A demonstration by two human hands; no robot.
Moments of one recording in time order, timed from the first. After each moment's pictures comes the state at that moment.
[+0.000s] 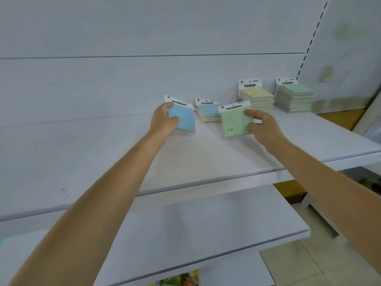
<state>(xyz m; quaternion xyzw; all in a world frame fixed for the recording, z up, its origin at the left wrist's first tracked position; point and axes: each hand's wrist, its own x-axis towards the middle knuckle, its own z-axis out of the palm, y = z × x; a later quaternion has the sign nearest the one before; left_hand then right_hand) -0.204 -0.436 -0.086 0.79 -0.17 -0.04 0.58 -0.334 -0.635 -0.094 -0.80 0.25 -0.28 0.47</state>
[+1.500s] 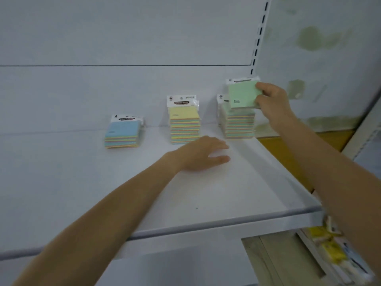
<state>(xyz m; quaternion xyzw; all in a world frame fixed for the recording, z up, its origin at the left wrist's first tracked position) -0.280 -0.753 -0.106 0.82 -0.55 -0.03 0.14 -0.325 -0.946 -0.035 -0.77 0.21 -0.35 0.49</state>
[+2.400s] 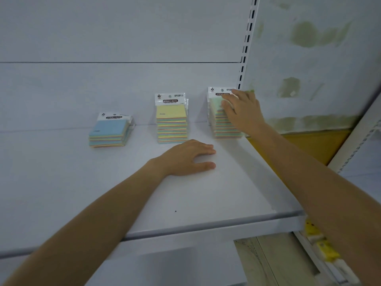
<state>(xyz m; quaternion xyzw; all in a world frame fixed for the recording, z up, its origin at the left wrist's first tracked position) -0.278 -0.758 -0.121 0.83 -0.53 -0.03 0.16 -0.304 -0.956 -0.069 -0.95 0.12 -0.27 0.08</state>
